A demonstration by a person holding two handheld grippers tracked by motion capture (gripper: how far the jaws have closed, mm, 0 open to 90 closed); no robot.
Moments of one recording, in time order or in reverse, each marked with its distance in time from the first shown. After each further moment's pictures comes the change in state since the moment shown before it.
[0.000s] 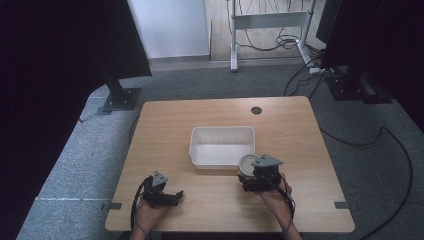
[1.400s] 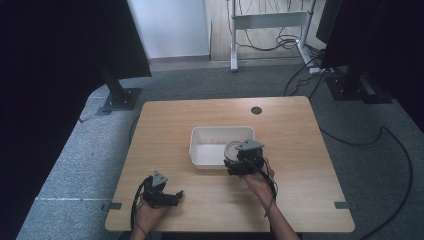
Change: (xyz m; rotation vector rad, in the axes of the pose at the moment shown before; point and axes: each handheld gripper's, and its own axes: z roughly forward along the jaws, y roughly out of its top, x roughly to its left) left arm 0.000 0.000 0.000 -0.002 0.001 0.000; right arm 0.004 0.045 0.047 -0.011 0.008 -0.005
